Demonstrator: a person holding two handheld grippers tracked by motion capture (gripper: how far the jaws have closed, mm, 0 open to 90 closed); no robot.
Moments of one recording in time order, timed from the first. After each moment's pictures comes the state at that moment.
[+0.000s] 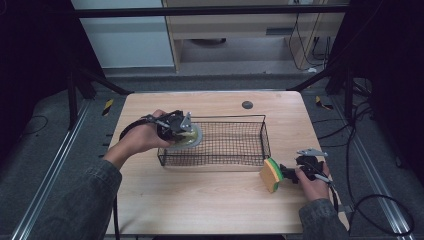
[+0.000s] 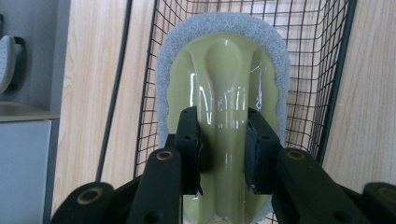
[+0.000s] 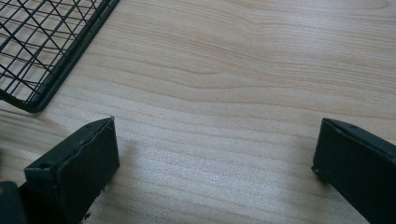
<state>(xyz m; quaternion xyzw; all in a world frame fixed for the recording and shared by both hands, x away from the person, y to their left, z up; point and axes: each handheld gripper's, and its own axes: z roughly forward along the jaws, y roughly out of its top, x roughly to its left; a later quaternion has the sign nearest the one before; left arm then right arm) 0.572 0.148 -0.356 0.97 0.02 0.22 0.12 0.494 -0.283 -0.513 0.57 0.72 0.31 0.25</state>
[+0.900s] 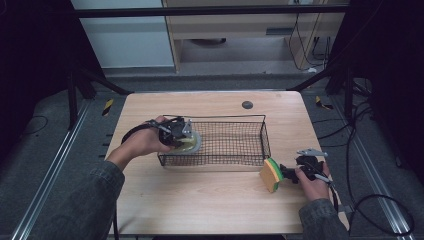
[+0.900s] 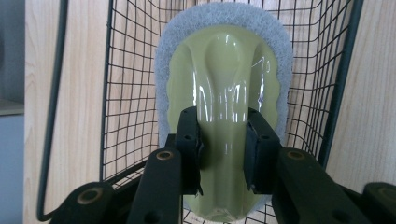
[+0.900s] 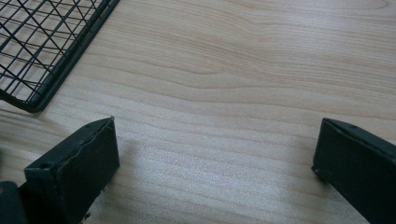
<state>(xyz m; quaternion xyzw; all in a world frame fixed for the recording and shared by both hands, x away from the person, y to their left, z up) 0.577 0.151 -0.386 0.98 0.02 0.19 0.09 0.494 -0.283 -0.513 0.57 0.72 0.31 0.25</state>
